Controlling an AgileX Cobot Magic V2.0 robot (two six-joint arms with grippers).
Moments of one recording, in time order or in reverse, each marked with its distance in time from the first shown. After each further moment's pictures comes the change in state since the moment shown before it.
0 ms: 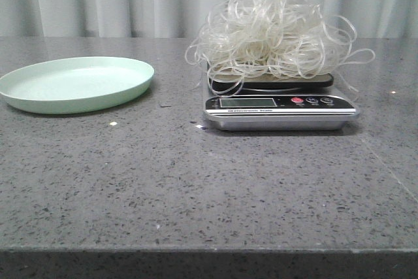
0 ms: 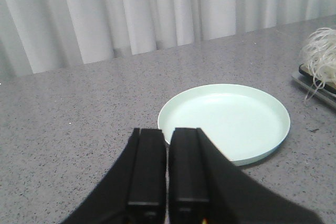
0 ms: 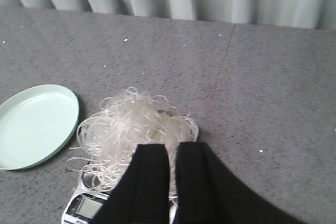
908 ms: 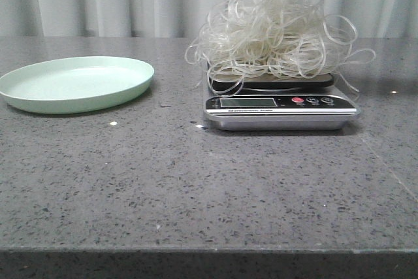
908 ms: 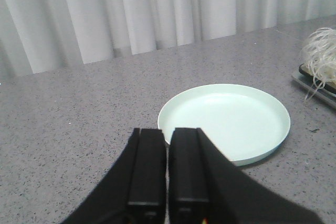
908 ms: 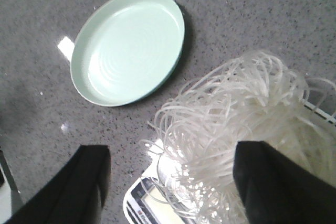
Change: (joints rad) left arm 0.000 0.000 0.000 0.000 0.000 0.000; right arm 0.157 0.654 -0.400 0.222 0.335 -0.264
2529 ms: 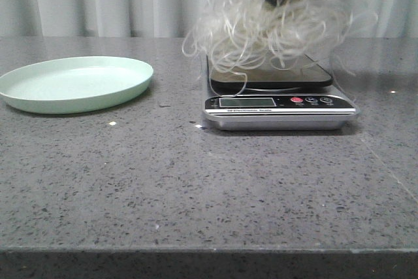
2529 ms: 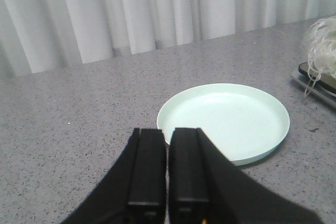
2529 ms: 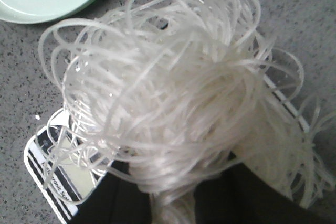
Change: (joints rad) left arm 0.000 0.000 0.000 0.000 0.000 0.000; right arm 0.084 0.139 -0.214 -0.345 0.111 -0.007
